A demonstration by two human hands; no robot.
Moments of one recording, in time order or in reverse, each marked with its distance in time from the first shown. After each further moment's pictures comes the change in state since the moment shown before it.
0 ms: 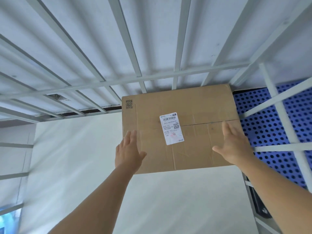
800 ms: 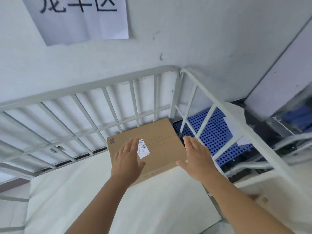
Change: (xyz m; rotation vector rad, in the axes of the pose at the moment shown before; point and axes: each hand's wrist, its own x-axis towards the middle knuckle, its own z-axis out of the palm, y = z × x) left_hand -0.294 0.070 -0.190 0.090 0.218 0.543; right_hand -0.365 -0.015 -0.151 0.123 0.278 -0.034
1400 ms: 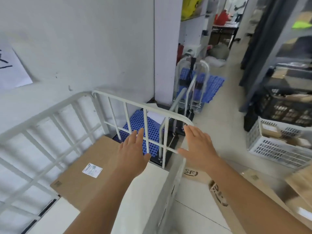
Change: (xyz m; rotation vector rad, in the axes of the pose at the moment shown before) left_hand -0.206 0.128 -0.049 0.054 -0.038 0.771; right_hand -0.355 0.008 -0.030 0.149 0.379 0.608
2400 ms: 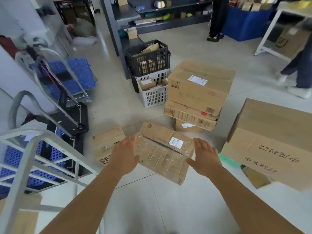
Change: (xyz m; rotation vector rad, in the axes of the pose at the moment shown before) left_hand -0.092 0.368 0.202 0.220 -0.438 0.750; right_hand -0.373 0.346 0.050 0.124 -0.029 0.944
